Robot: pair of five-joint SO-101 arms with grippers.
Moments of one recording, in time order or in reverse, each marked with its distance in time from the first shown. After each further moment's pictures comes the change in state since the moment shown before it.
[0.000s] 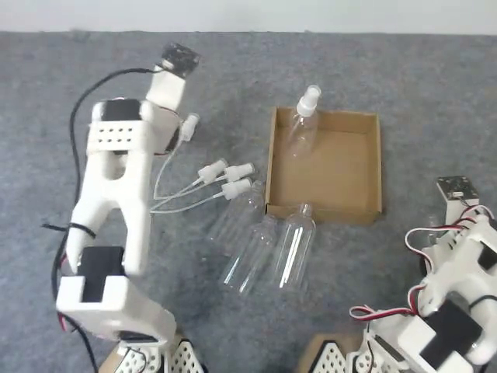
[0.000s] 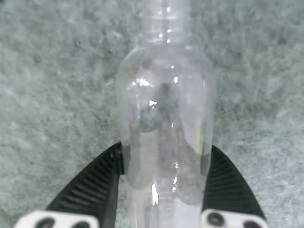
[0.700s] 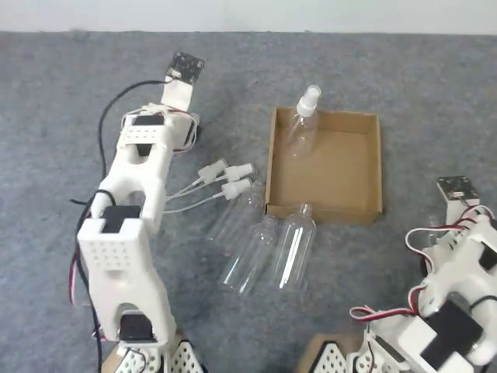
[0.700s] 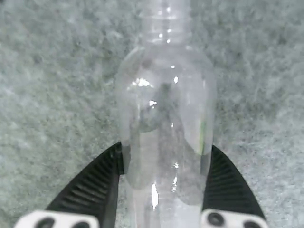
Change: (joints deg) left arm 0.4 26.6 -5.1 -30.8 7.4; right arm 0.0 0.0 0.0 0.0 0.0
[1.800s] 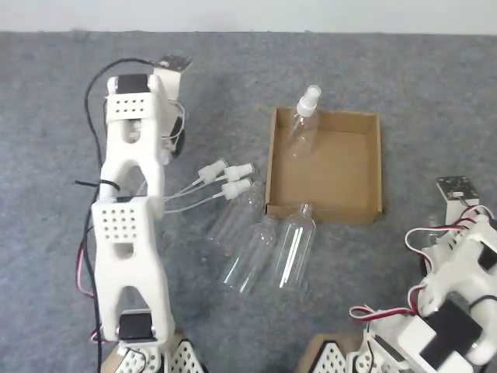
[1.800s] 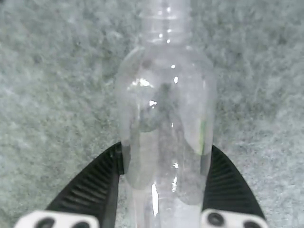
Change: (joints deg) left arm -2.5 17.7 -45.8 60.2 1.5; right arm 0.0 0.0 0.0 0.0 0.0
